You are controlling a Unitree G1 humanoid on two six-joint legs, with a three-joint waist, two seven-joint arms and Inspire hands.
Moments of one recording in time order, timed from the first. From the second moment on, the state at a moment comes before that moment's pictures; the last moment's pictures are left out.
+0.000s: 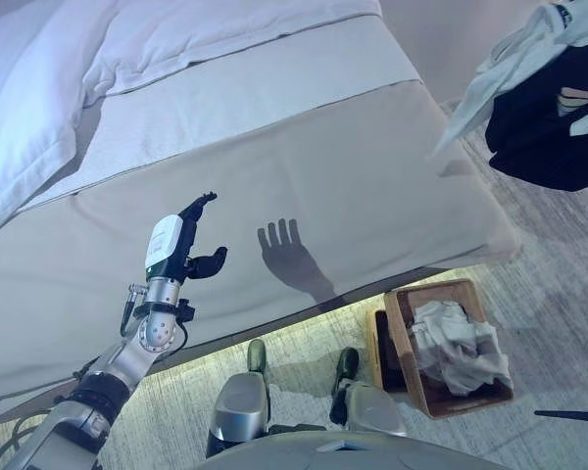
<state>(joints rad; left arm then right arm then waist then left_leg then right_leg) -0.16 0.61 -0.39 0.50 0.22 -0.40 0.55 -1.36 -1.23 0.58 1.14 0.06 0.06 0.03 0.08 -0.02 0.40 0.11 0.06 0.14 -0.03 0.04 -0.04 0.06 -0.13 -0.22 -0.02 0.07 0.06</state>
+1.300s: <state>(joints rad) -0.17 0.48 -0.32 0.76 0.29 -0.48 0.47 -0.24 -0.96 0.05 0.63 0.01 0.04 0.10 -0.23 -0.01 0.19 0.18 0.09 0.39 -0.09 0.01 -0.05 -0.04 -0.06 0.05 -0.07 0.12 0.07</state>
